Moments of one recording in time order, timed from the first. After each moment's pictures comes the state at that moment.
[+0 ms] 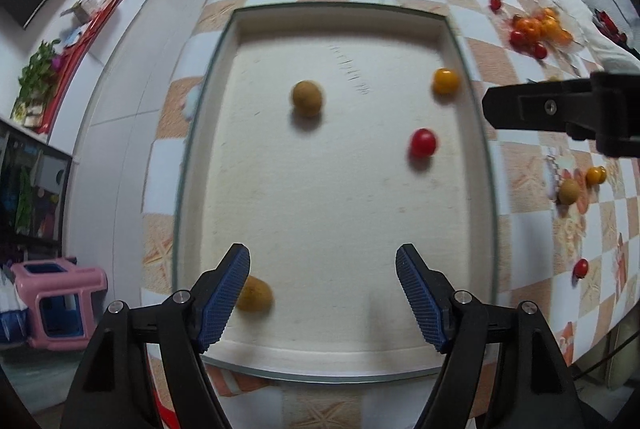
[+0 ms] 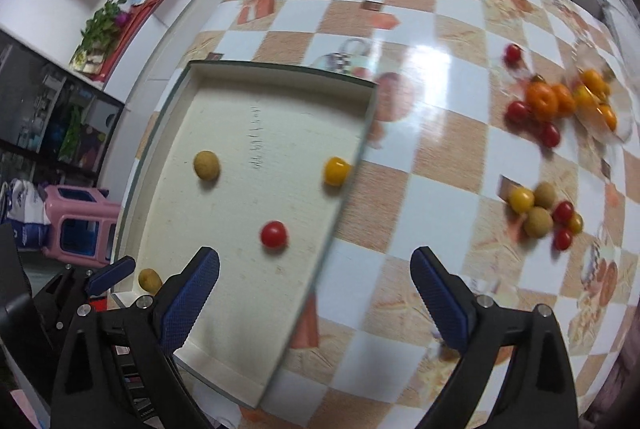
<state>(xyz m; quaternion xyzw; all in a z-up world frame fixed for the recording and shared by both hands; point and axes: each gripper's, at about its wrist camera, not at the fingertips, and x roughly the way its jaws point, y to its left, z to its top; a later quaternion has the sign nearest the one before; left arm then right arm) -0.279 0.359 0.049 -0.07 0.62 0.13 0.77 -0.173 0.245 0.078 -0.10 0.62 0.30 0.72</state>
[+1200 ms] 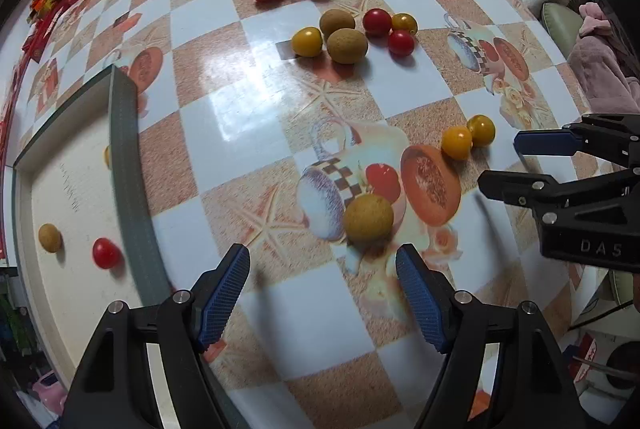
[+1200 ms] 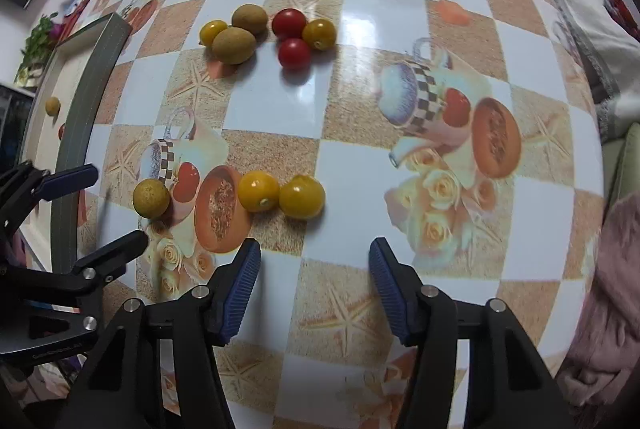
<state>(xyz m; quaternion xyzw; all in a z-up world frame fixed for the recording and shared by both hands) -0.188 0.170 0.013 0.02 0.65 -0.05 0.76 -0.157 0.021 0.018 -0.11 0.66 0.21 0.71</state>
